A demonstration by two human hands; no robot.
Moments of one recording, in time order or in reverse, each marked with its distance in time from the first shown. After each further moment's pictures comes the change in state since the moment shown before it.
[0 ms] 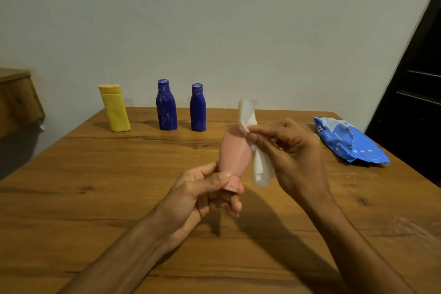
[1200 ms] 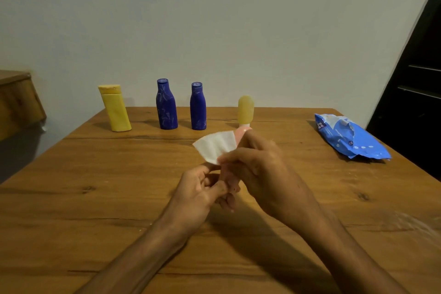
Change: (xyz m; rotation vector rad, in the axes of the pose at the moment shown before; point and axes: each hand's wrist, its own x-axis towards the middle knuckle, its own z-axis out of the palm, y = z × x) left_hand -0.002 -0.008 0.007 0.414 0.218 0.098; right_hand -0.018 -0.021 0.015 -0.370 -0.359 -0.237
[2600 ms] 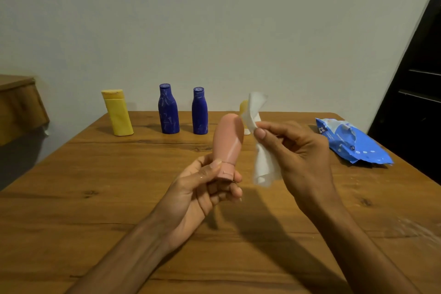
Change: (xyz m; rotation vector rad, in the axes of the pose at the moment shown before) left_hand 0.007 0.011 -0.009 -0.626 -0.159 -0.063; right_hand 0.006 0.014 -0.017 0.664 0.434 0.352
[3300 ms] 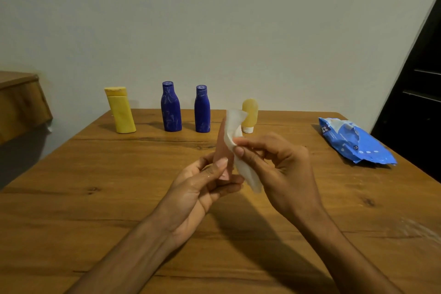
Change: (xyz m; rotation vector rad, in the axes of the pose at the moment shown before) left_hand 0.001 -0.001 0.003 0.014 0.168 -0.020; right_hand -0.016 0.003 0.015 -0.160 -0.182 -0.087
